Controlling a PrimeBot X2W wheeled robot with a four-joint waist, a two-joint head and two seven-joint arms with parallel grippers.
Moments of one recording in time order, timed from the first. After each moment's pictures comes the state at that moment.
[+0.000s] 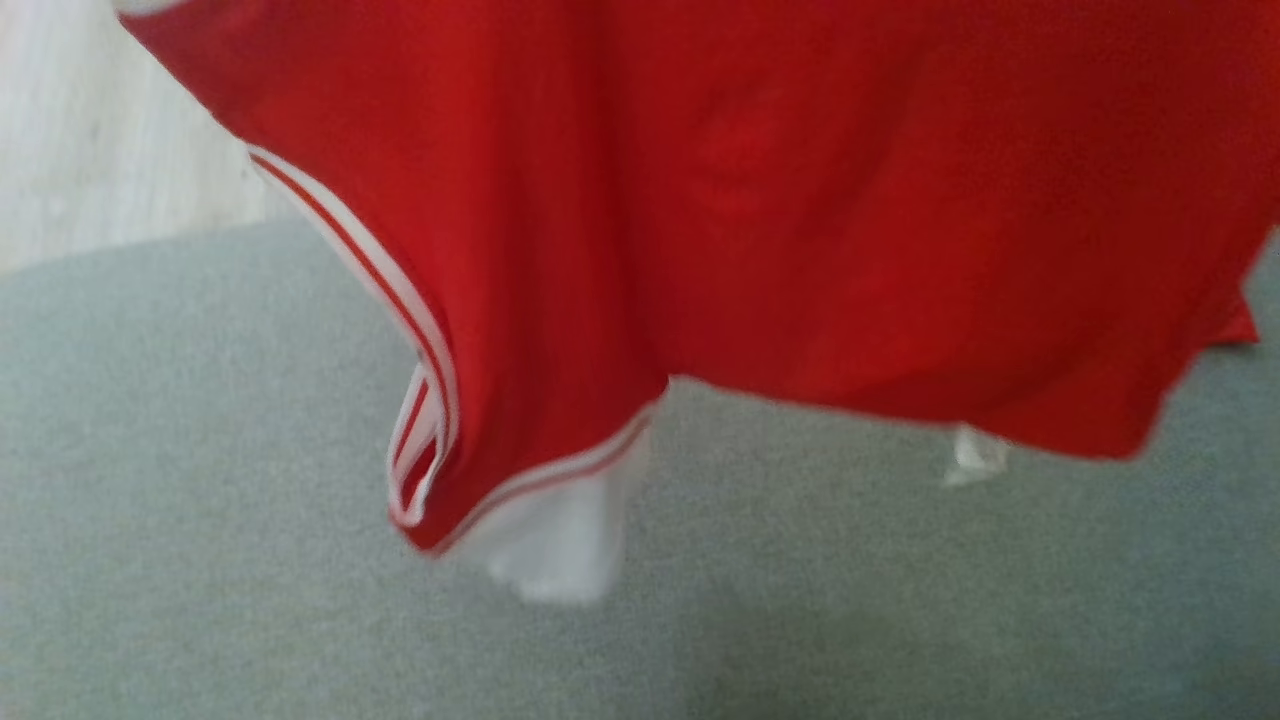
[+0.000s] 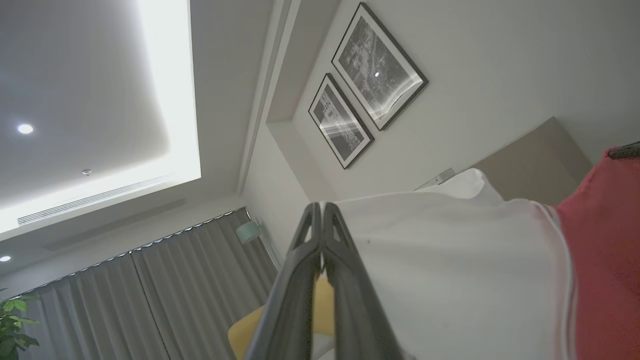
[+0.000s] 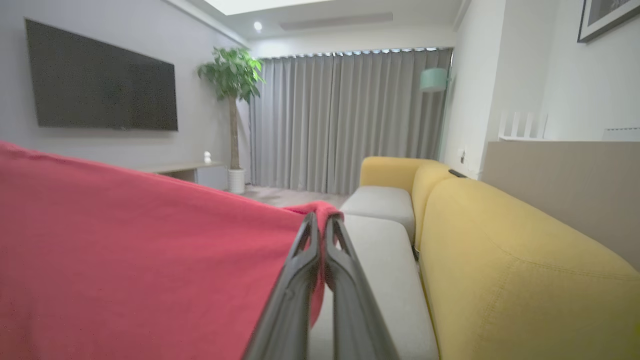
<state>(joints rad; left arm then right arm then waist) -1.11 0.84 -0.58 -0.02 -0.72 -0.11 -0.06 -1.08 -1.07 0.86 0.15 1.29 0.13 -0.01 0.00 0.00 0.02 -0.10</state>
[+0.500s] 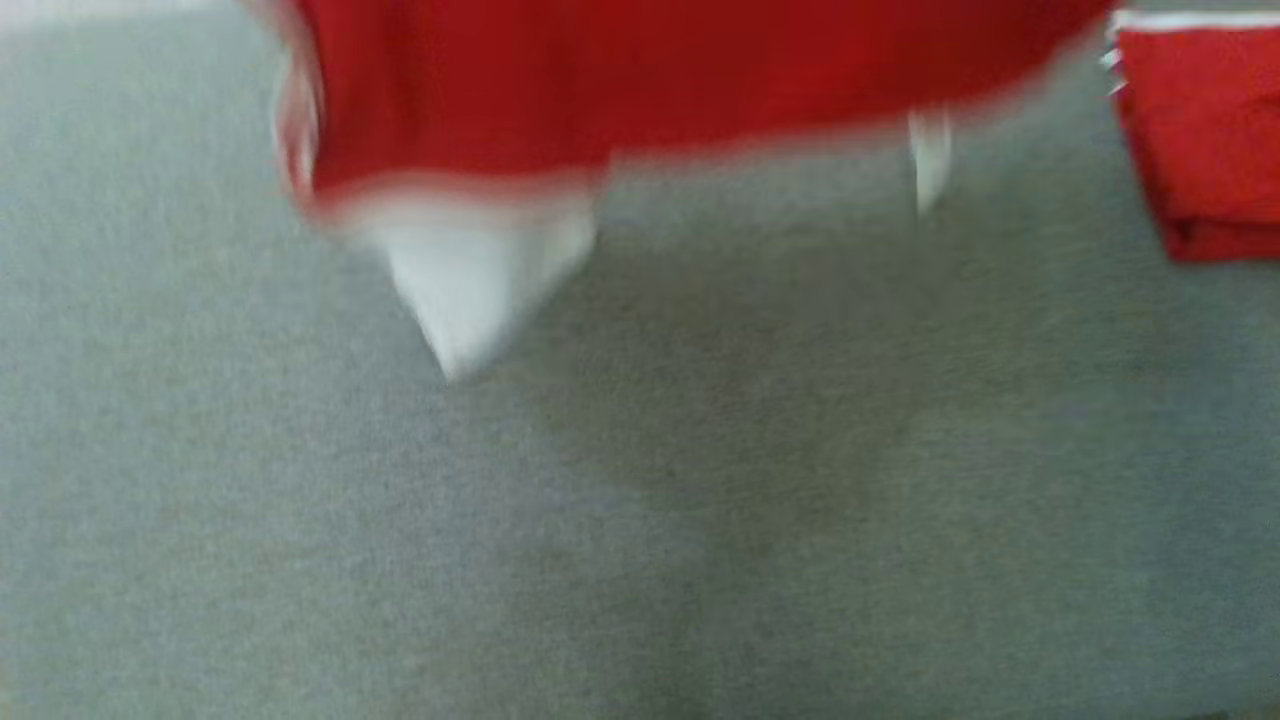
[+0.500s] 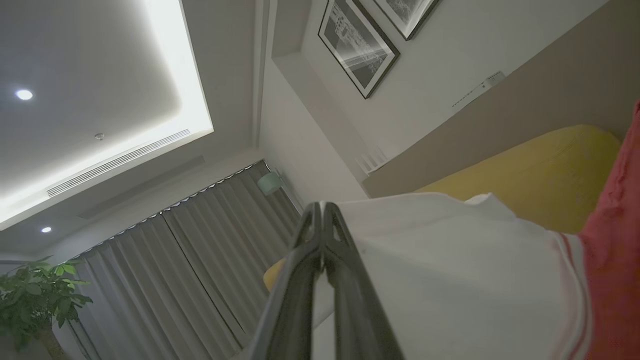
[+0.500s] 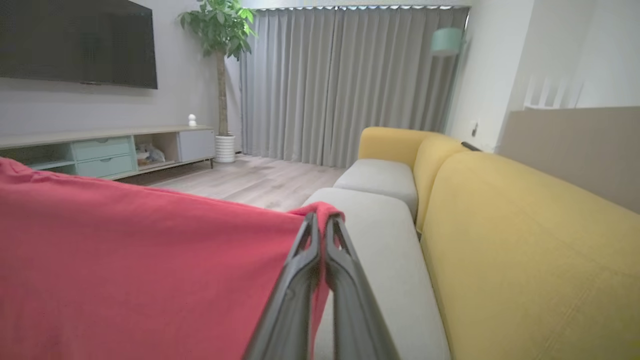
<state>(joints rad) -1.55 0.71 -0.75 0.36 -0.52 -0.13 -0.13 -1.42 -0.79 0.90 0.48 1.06 0.13 -0.03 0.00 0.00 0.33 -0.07</state>
